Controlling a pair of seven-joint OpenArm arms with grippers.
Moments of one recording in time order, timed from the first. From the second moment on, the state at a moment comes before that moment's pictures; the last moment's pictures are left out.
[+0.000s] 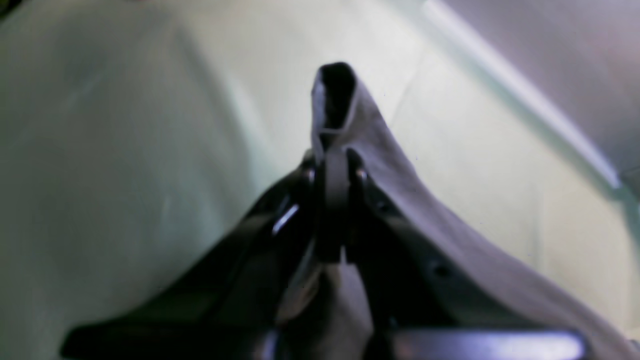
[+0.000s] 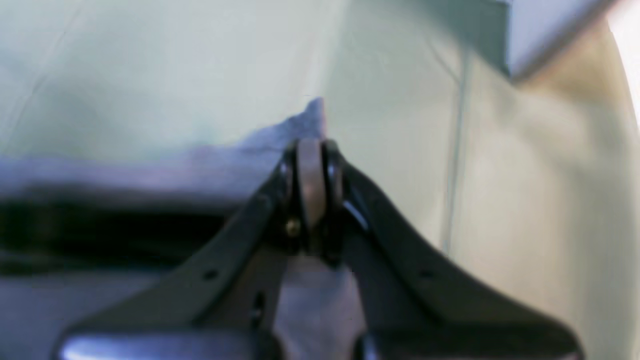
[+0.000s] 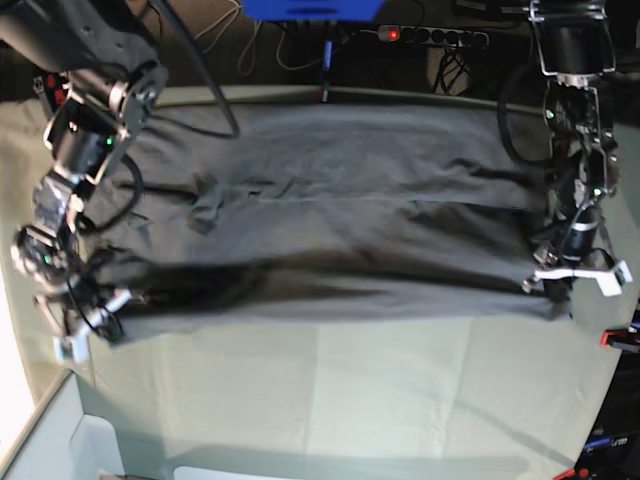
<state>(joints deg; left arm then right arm) 0.1 -16.1 -12.9 76.5 -42.7 2.3 12.8 20.4 4.8 38.2 63.5 -18.5 39.6 -18.7</state>
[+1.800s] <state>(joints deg) 13.1 -16.8 -13.3 76.9 -31.6 -18.4 12.6 -19.1 -9.5 40.7 102.6 -7.8 39.6 -17.8</state>
